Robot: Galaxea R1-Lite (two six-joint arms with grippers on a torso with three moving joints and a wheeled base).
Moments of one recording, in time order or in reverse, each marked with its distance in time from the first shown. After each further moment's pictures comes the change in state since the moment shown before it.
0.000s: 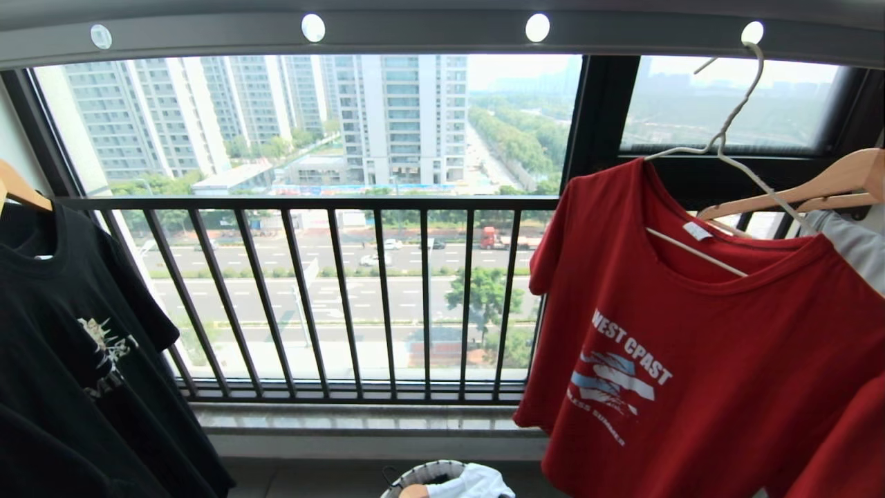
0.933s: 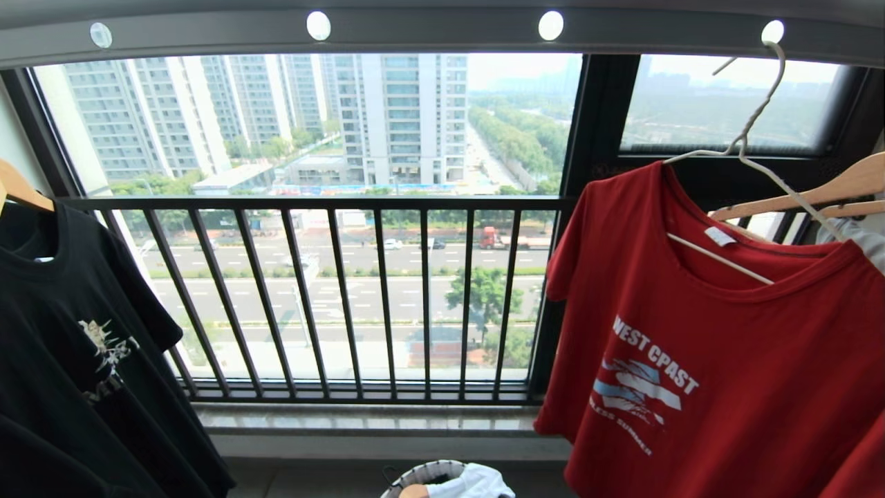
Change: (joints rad) left arm 0.000 -0.003 0.027 -0.016 0.011 -0.031; right arm 0.000 -0.006 0.116 -0.134 -0.018 0.006
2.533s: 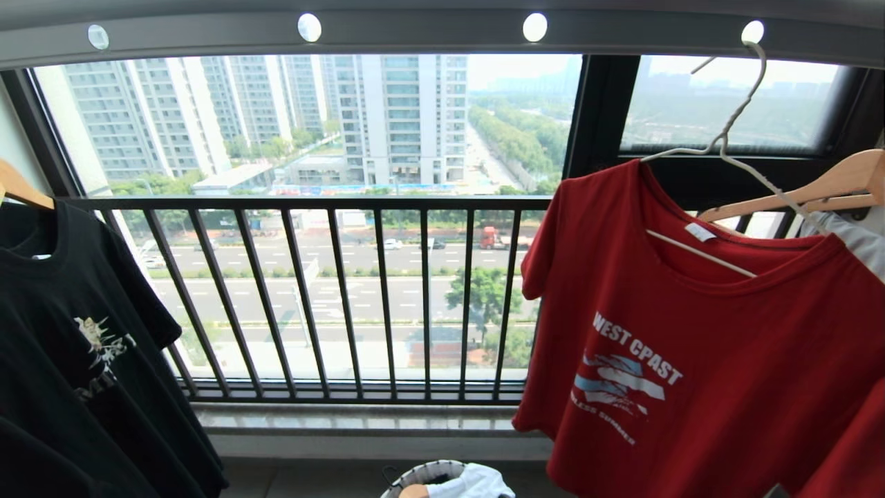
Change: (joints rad) left arm 0.000 -0.001 0.000 0.000 0.000 0.000; right arm 0.000 0.000 0.000 0.000 0.000 -0.001
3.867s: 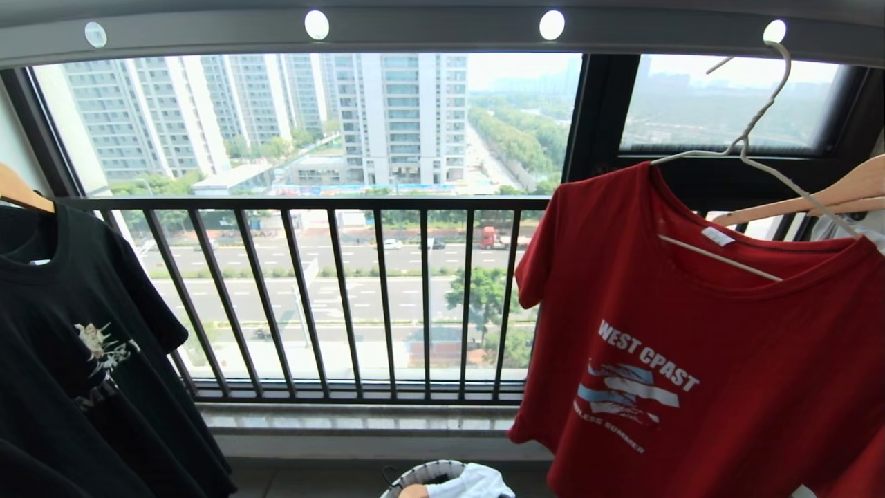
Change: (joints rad) left arm 0.000 0.000 0.000 0.000 0.000 0.000; right arm 0.000 0.020 -0.258 0.118 -0.026 -0.007
